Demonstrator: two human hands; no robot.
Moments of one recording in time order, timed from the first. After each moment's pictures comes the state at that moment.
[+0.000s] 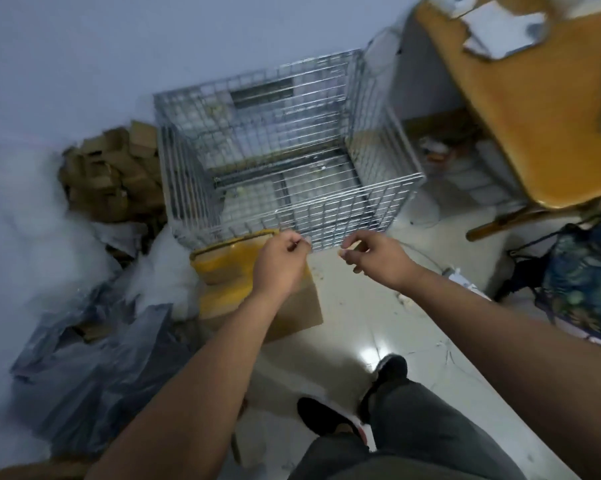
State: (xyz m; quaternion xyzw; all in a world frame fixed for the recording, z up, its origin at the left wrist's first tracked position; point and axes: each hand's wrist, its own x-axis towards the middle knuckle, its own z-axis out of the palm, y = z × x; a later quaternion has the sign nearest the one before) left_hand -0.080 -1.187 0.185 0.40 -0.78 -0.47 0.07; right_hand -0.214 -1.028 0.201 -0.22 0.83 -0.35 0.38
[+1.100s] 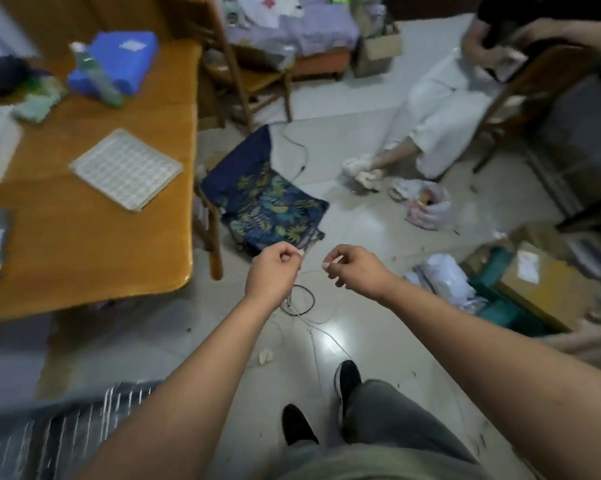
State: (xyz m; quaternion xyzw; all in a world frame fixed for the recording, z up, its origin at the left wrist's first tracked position) left_hand -0.402 -0.724 0.227 -0.24 -0.84 -0.39 -0.29; right_hand -0.266 -0.587 0.235 0.40 0.75 -0.52 0.05
